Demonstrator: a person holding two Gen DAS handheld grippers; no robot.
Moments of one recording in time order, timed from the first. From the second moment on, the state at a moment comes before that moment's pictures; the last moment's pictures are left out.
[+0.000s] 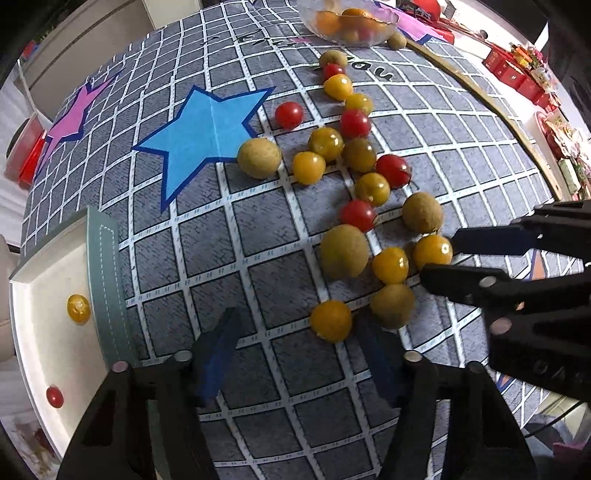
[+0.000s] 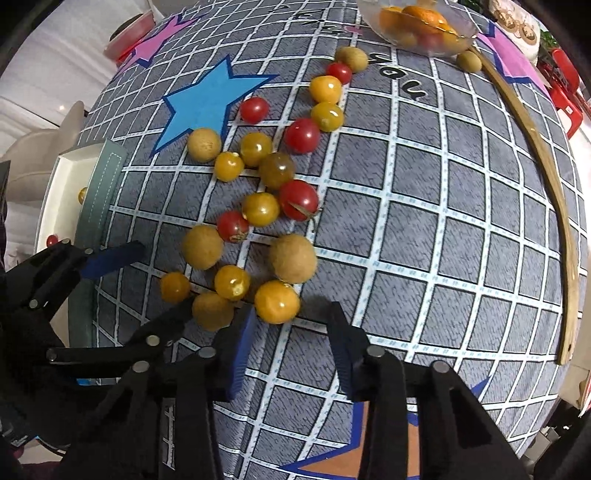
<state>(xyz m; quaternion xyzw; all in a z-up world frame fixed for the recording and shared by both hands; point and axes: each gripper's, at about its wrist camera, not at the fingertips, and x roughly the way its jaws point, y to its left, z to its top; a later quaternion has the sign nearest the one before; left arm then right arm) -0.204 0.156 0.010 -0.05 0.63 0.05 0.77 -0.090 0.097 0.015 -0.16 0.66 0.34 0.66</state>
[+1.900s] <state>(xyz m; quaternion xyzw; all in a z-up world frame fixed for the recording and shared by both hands) -0.409 0.334 0.045 -0.22 0.58 0.26 0.74 -0.244 0.253 0.062 -0.23 0.64 0.46 0.56</state>
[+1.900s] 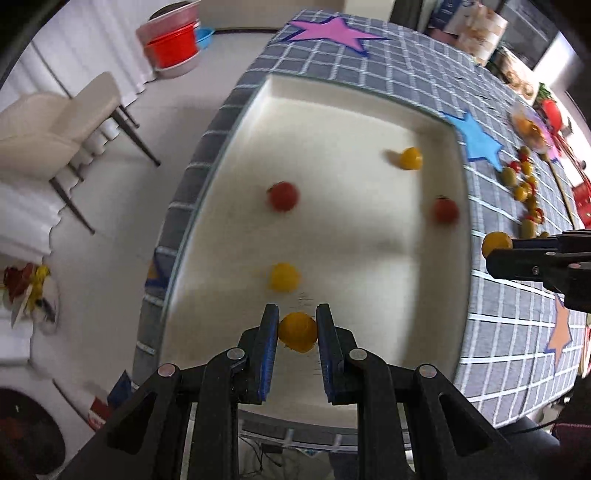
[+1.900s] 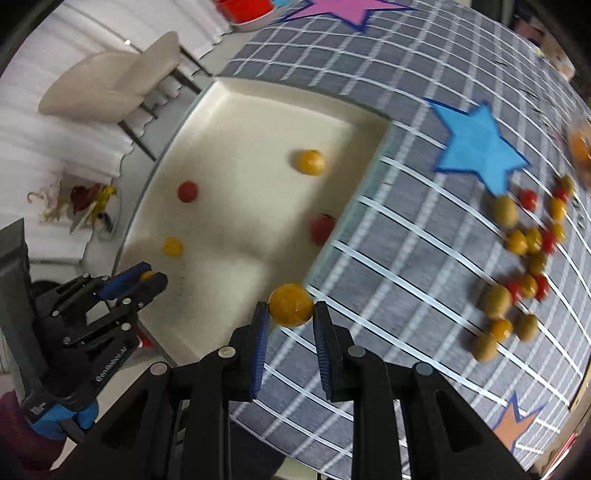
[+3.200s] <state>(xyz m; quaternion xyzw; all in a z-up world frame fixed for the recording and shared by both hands) -0.406 0.323 0.027 -0.17 0.60 0.29 0.72 -0.265 0.313 0.035 -0.28 0.63 0.46 0.55</state>
